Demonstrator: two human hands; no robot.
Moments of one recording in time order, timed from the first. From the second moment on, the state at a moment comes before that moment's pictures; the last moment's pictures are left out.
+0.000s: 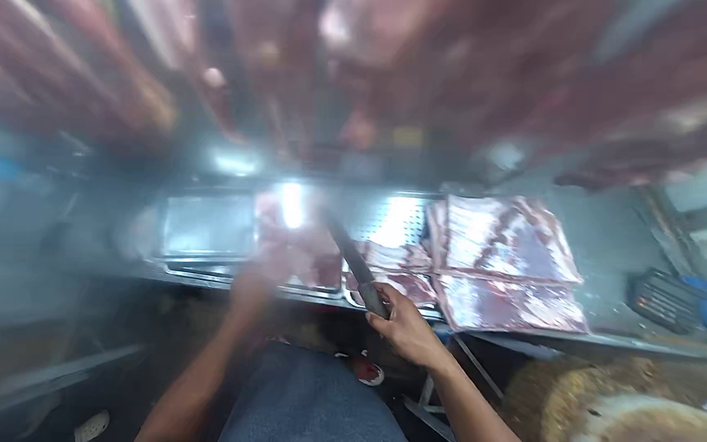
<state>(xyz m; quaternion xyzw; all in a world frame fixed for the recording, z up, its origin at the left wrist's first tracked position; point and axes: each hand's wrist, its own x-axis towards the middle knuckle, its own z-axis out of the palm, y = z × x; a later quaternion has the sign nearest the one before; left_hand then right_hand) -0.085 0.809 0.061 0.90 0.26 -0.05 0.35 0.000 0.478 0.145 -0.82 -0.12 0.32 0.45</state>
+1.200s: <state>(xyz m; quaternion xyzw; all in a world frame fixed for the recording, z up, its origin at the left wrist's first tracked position) 0.197 1.031 0.122 0.79 0.26 -0.01 0.56 -0.045 0.697 0.081 -0.82 0.16 0.26 0.48</state>
